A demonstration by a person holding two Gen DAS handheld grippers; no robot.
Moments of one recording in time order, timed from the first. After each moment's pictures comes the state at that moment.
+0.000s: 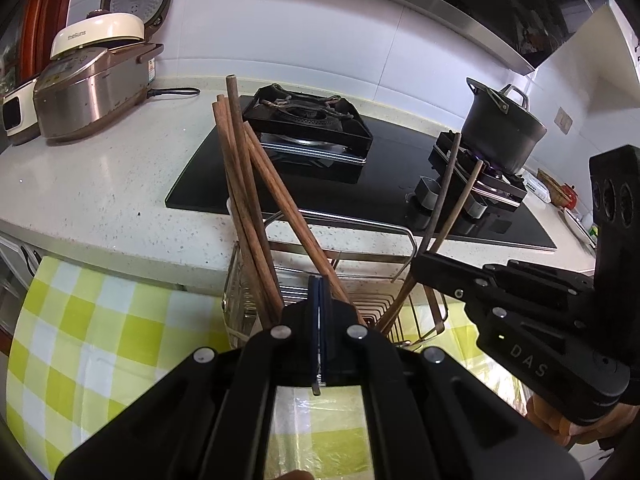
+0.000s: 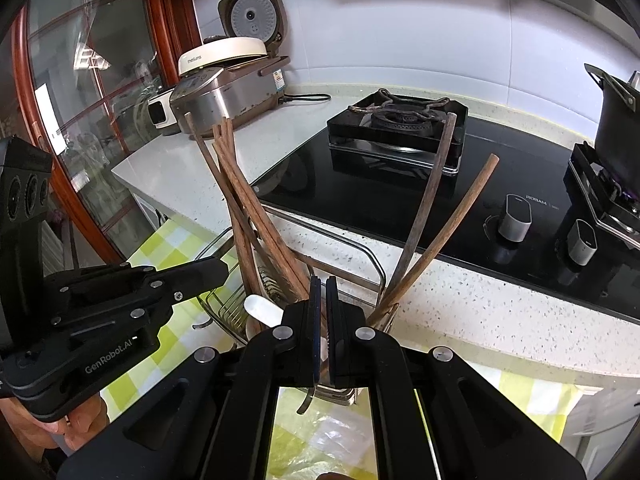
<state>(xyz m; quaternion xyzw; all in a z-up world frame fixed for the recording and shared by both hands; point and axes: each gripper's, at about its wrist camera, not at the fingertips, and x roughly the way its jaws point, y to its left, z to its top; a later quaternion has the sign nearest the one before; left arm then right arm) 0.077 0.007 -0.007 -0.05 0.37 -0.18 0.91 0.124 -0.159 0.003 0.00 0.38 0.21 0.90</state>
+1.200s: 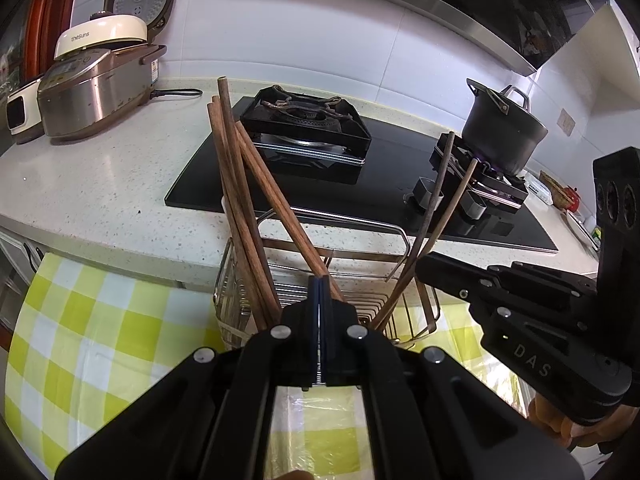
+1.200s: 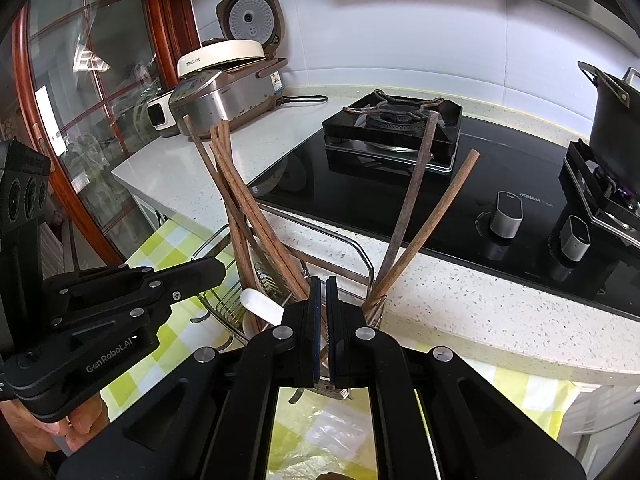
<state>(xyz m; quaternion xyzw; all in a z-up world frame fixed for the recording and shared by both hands) 0.072 0.002 -0.005 -0.05 0.37 -0.17 0.91 0.123 -0.168 0.002 0.00 0.38 0.21 0.90</state>
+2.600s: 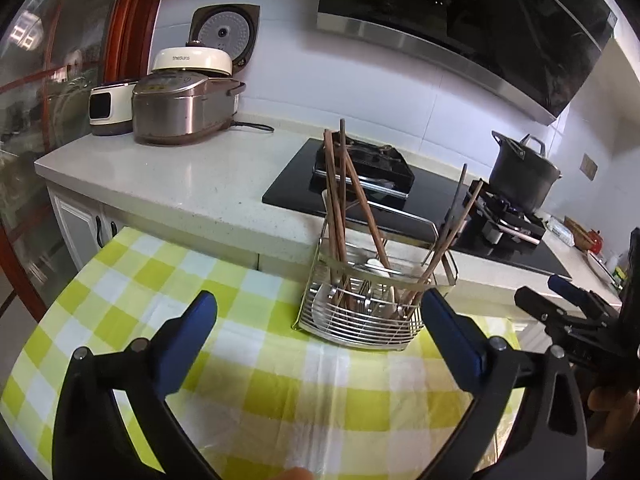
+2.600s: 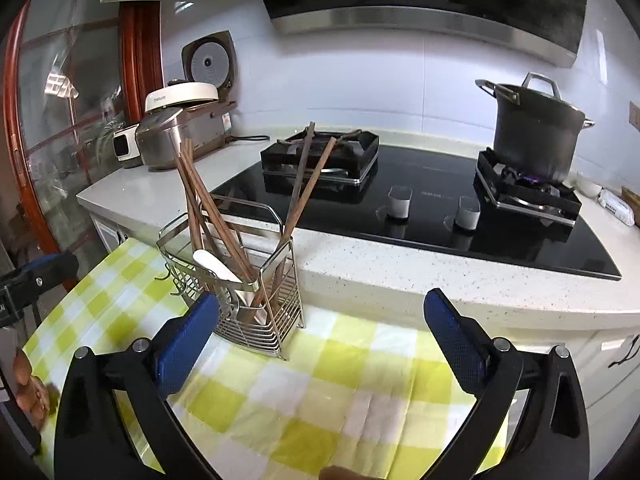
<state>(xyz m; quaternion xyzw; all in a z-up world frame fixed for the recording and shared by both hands) -0.041 0.058 0.000 -0.08 0.28 -0.07 0.95 0.030 -0.230 -0.001 0.00 0.29 0.11 0.95</state>
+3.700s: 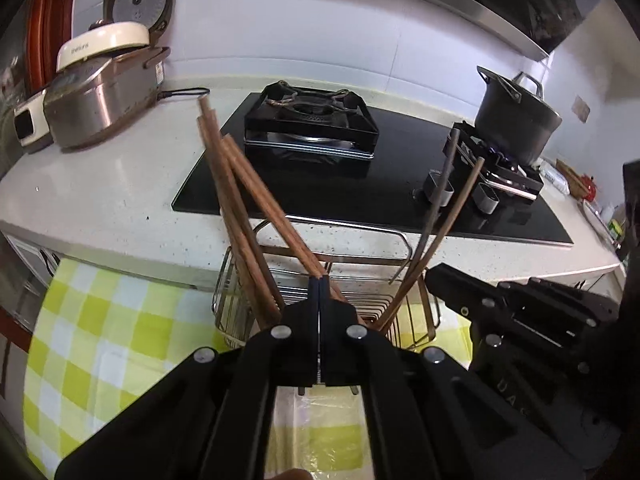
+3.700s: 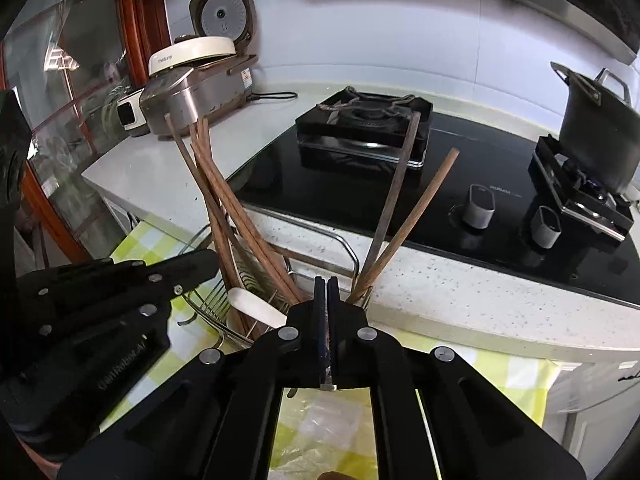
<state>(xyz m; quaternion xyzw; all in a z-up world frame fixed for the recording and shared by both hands) 0.076 -0.015 0.005 -0.02 0.39 -0.14 0.91 0.112 -0.158 0.006 -0.02 0.39 0.14 0.91</state>
